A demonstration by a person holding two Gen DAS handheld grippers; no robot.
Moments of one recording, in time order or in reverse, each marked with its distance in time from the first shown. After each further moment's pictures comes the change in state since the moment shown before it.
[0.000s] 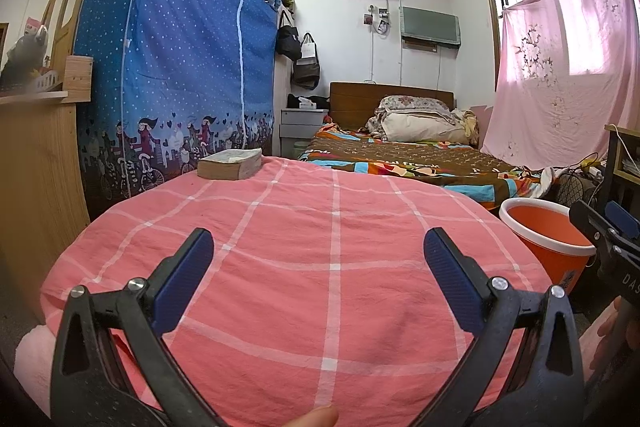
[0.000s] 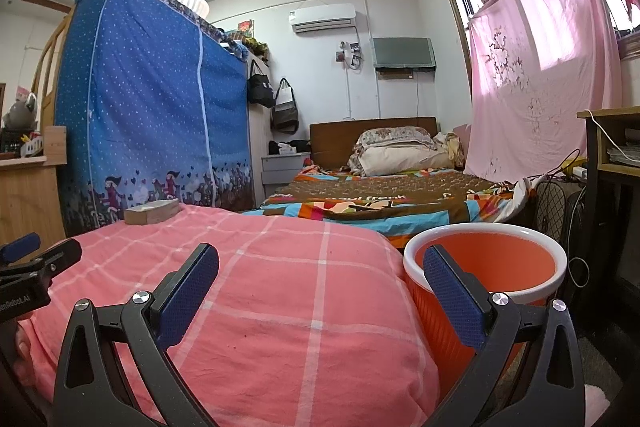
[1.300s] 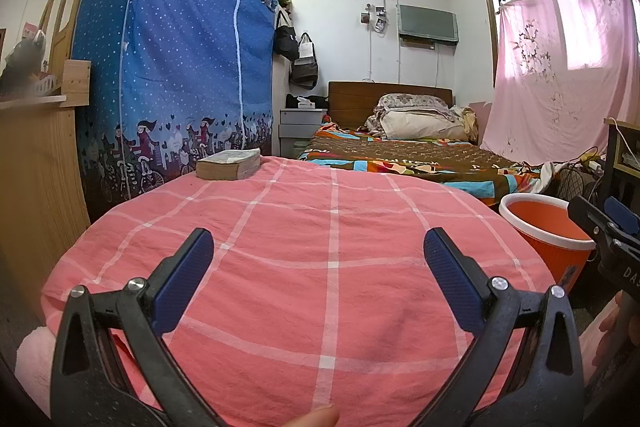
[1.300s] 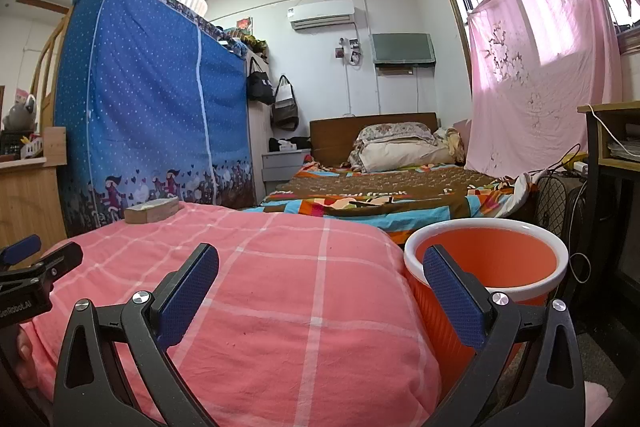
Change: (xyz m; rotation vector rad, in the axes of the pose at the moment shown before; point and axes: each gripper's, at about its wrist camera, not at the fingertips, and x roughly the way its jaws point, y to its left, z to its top) left arm 0.000 0.000 -0.001 0.011 0.002 0.000; right arm 0.000 0.001 0.001 0.005 0.006 0.000
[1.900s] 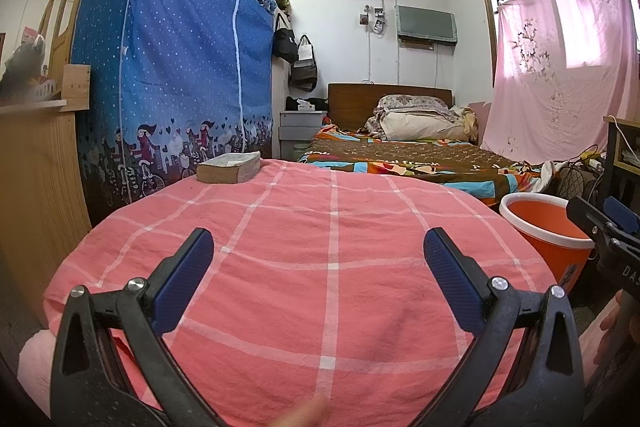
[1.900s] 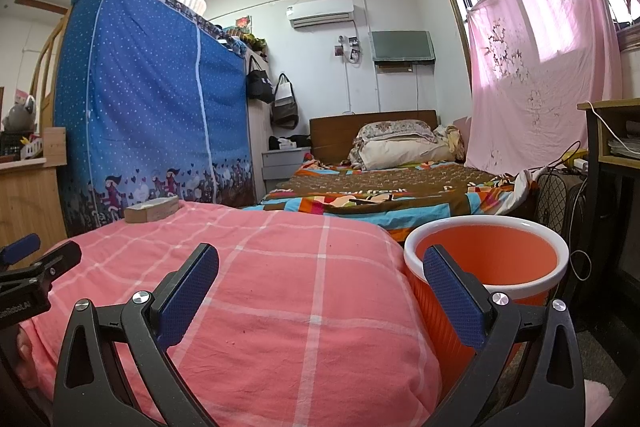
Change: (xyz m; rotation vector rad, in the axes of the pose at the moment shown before) left arm -0.001 -0.002 -0.001 0.014 -0.006 0.001; right arm -0.003 0.001 -0.002 0.003 0.005 0.000
